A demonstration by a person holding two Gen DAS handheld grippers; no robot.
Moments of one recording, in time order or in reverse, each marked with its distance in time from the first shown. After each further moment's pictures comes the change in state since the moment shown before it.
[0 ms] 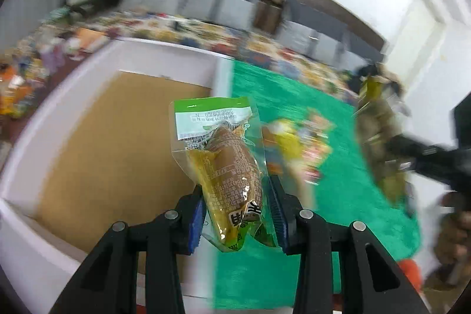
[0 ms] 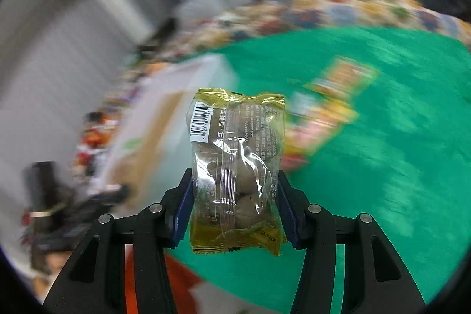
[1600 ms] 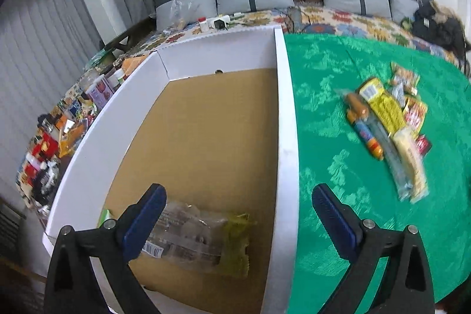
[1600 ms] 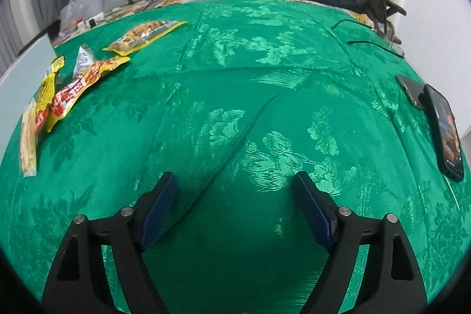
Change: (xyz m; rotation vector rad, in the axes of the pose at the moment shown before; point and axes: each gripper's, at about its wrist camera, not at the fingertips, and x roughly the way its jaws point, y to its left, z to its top) left arm 0.091 -0.022 -0.022 0.260 0.042 0.433; right arm 0.000 -0.255 -0.129 0.083 -0.088 -0.735
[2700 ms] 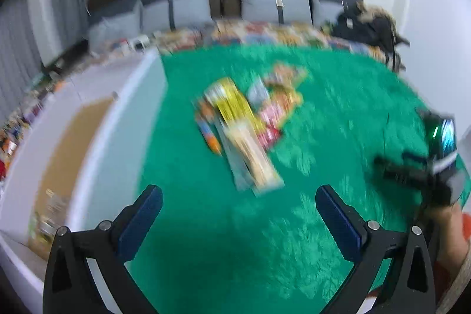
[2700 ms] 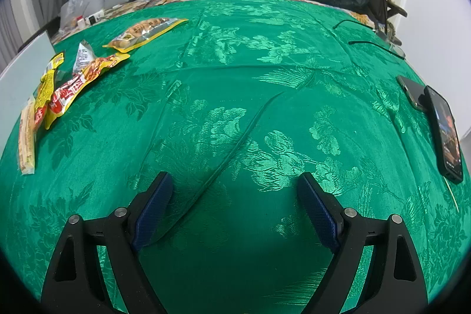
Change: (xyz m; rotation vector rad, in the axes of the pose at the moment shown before) left arm -0.069 -0.145 -0.025 0.089 -0.055 -0.336; right arm 0.002 0.000 0.000 -0.003 0.001 -0.003
